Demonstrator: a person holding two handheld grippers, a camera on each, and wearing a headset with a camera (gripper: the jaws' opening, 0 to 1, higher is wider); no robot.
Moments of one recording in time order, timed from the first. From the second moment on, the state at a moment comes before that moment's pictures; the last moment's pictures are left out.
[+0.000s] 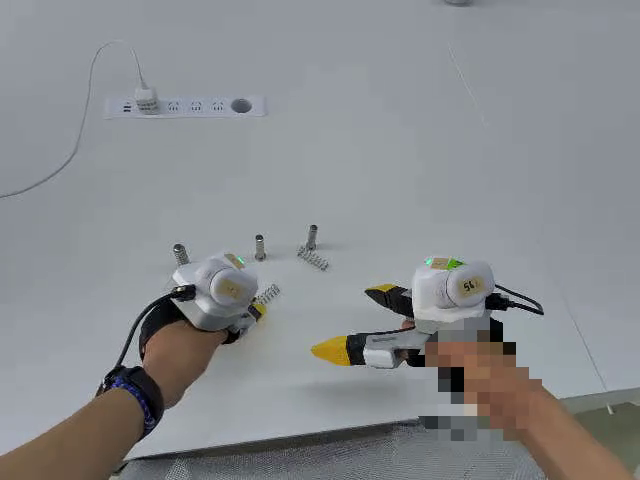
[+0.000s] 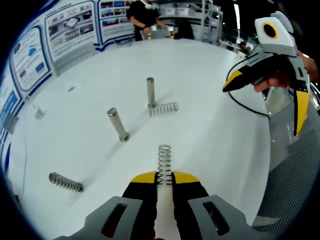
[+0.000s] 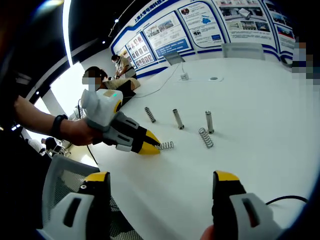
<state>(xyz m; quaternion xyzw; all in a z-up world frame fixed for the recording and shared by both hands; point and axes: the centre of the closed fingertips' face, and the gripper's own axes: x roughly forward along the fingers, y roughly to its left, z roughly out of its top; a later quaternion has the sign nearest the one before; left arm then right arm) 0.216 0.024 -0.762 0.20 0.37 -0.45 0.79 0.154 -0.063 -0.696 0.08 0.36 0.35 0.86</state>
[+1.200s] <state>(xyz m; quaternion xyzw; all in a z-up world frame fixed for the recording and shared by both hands) 0.191 0.009 -0.672 0.21 0.29 -0.52 0.78 0.179 -0.039 -0.663 0.17 0.32 0.38 0.85</state>
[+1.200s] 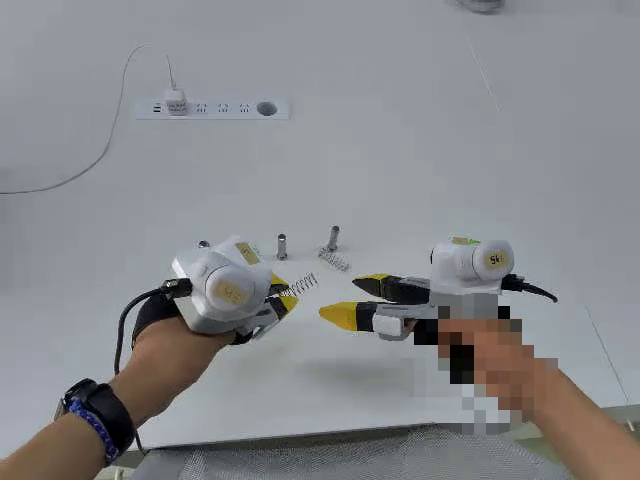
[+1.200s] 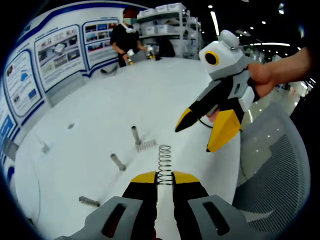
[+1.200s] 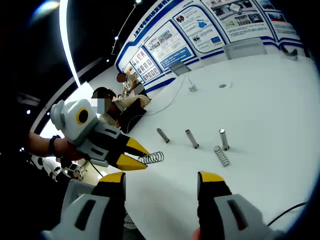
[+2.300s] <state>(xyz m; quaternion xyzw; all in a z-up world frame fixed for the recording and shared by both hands) 0.170 0.003 -0.645 0.22 0.26 -0.56 0.76 0.177 -0.010 -0.642 0.21 0.32 0.43 0.82</state>
